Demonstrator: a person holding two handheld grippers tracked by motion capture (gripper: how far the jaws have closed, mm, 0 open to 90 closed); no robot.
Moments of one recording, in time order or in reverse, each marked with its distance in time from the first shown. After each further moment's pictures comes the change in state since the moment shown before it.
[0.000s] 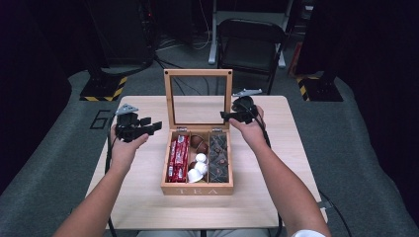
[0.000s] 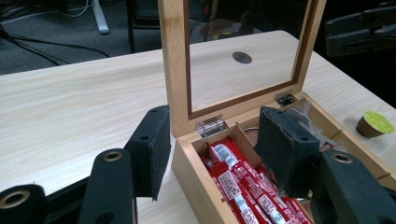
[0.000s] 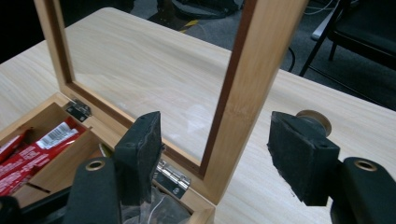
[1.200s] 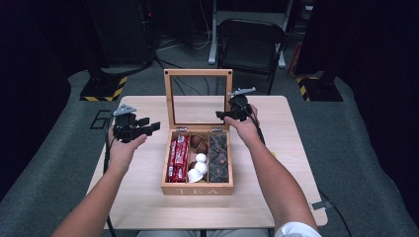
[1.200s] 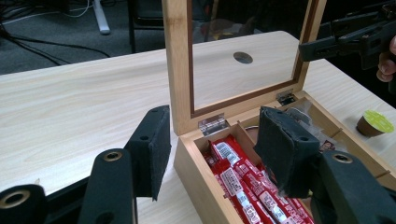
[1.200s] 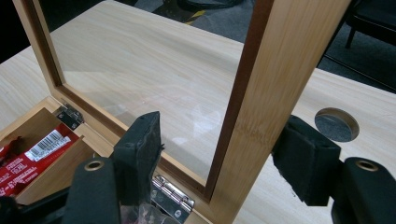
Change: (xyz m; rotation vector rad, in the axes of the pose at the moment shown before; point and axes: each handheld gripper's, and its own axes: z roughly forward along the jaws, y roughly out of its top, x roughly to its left) left arm 0.003 -0.001 -0.004 -0.004 0.004 -0.001; right arm -0.004 0.003 0.031 0.034 0.040 0.021
